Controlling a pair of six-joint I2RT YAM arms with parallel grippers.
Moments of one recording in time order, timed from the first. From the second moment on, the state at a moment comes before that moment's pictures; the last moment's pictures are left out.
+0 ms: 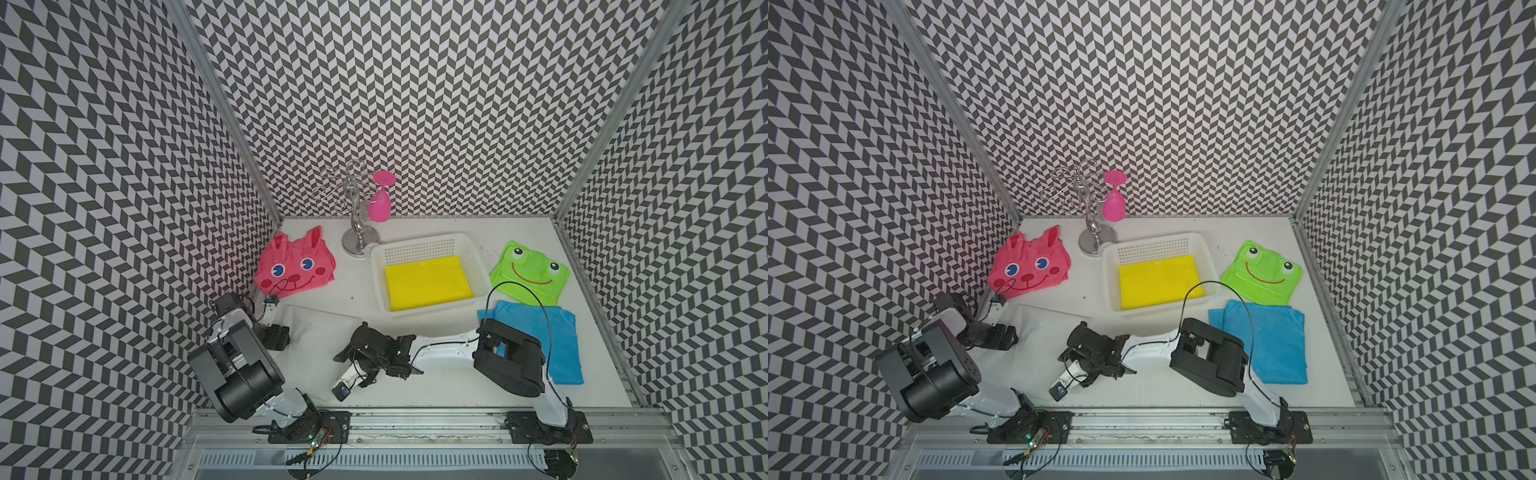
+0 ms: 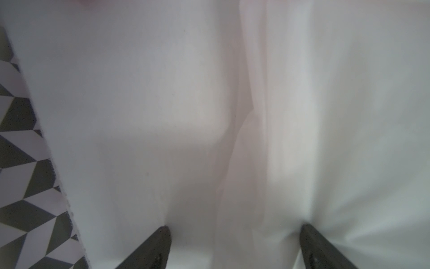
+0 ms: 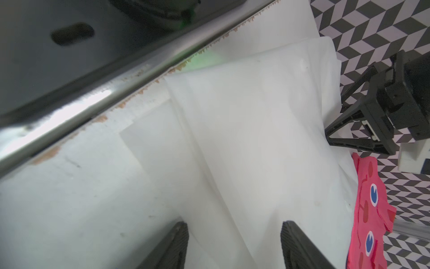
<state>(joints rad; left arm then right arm) 0.69 1.52 0.79 -0.63 0.17 0.80 1.25 2.13 1.34 0.07 -0.19 -1.19</state>
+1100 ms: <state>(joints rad) 0.68 1.53 1.00 -0.79 0.25 0.89 1.19 2.13 1.32 0.17 -0.37 -1.15</state>
